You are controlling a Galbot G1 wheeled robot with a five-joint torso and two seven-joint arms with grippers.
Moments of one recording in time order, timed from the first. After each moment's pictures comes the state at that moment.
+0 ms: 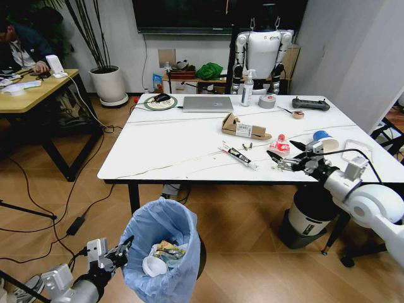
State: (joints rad) left arm 1.98 -1.03 -0.71 -2.39 -1.02 0.31 -0.26; right arm -0.96 0.55 0.24 1.85 0.98 -0.10 -0.19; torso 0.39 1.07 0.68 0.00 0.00
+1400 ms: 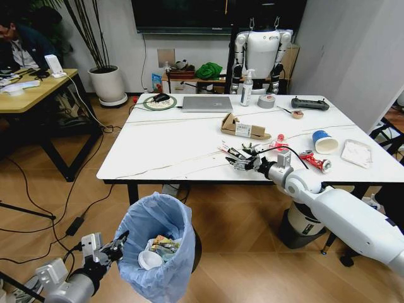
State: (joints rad) left arm 1.95 -1.02 -0.73 -2.38 -1.07 0.32 -0.28; right arm -0.44 0.79 -0.34 1.42 0.96 -0.11 -0.22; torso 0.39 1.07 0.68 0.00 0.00
